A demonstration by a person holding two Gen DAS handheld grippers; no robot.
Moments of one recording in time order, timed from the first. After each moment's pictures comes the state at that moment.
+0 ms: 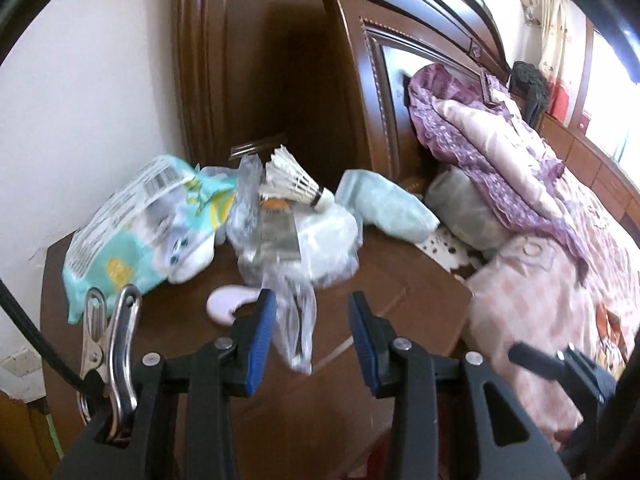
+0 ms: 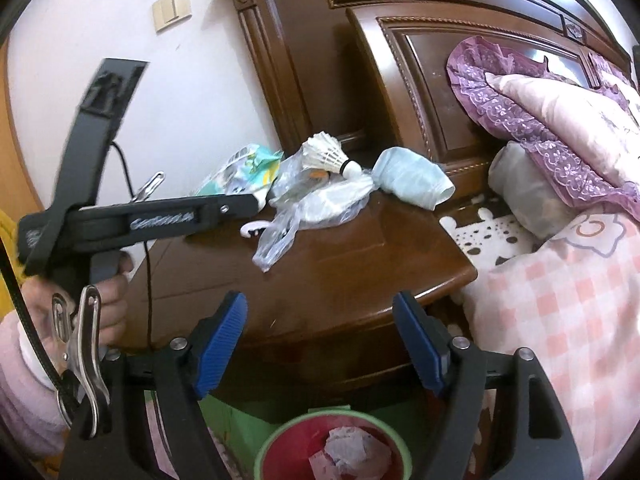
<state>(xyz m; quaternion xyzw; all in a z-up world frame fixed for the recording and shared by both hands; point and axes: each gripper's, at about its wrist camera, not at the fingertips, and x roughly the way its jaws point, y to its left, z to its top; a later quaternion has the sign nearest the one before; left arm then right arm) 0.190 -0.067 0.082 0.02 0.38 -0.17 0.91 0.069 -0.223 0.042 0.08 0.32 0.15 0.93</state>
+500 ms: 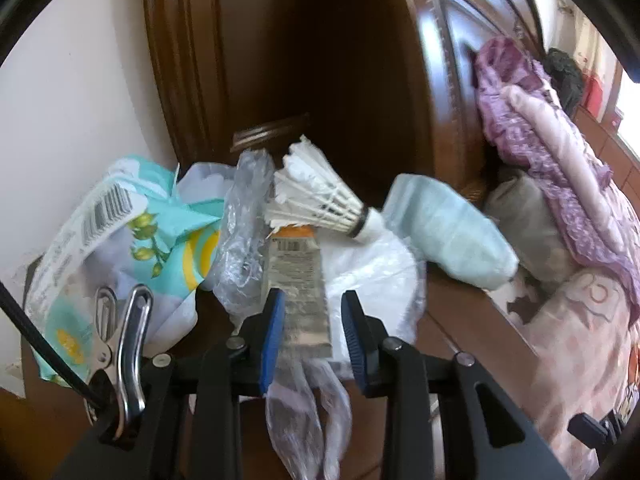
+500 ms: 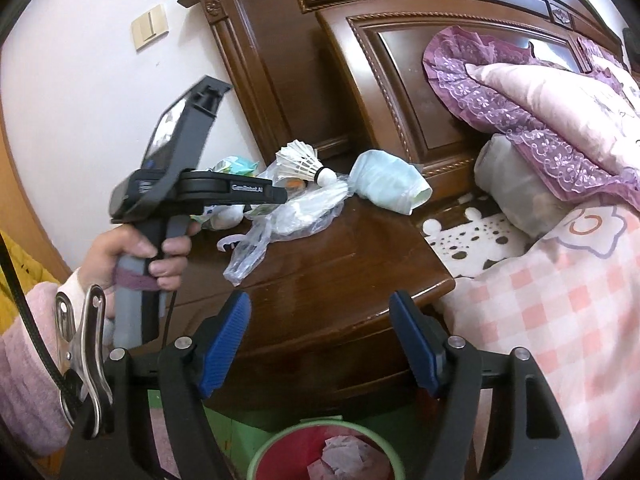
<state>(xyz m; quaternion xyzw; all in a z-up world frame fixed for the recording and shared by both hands) 0.291 -0.089 0.041 0.03 0.43 -0.12 0.90 0.085 -0.253 0.034 0.11 0.31 0.15 0.93</state>
